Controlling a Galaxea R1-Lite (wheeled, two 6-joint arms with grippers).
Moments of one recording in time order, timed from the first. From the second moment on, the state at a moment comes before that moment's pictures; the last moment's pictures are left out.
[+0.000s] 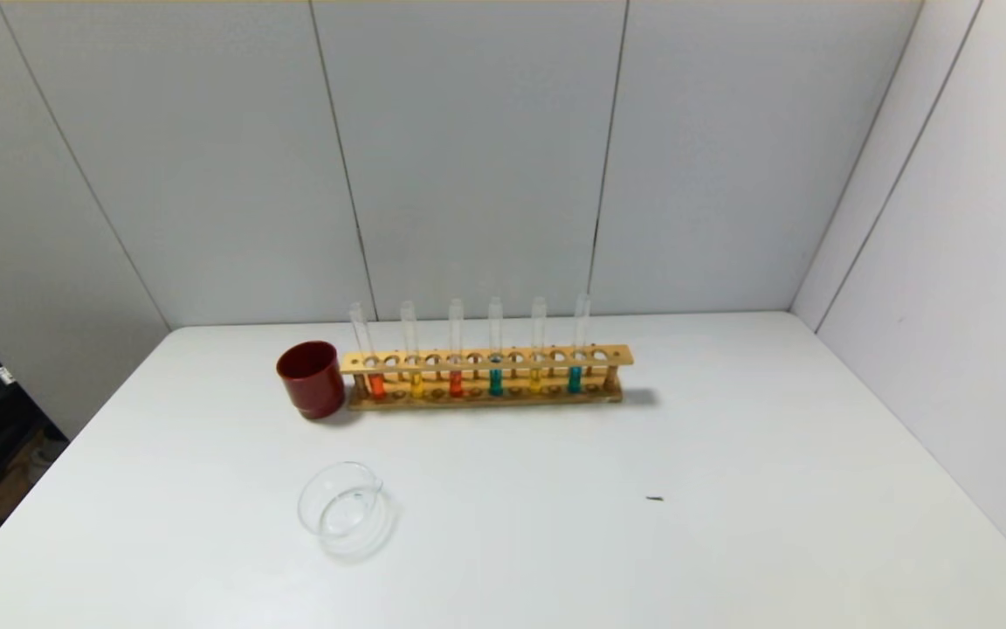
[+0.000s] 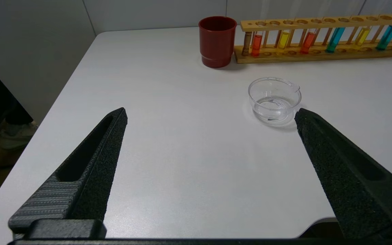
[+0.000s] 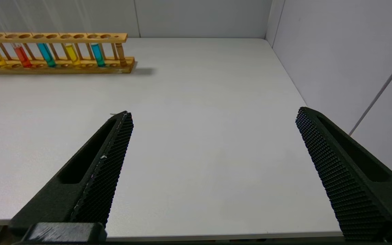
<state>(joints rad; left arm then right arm) 0.00 0.00 0.00 0.01 0.00 0.00 0.00 0.00 0.00 0.00 0.01 0.00</state>
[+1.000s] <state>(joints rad) 0.00 0.13 -0.39 0.22 -0.17 0.03 0.00 0.00 0.00 0.00 0.01 0.00</state>
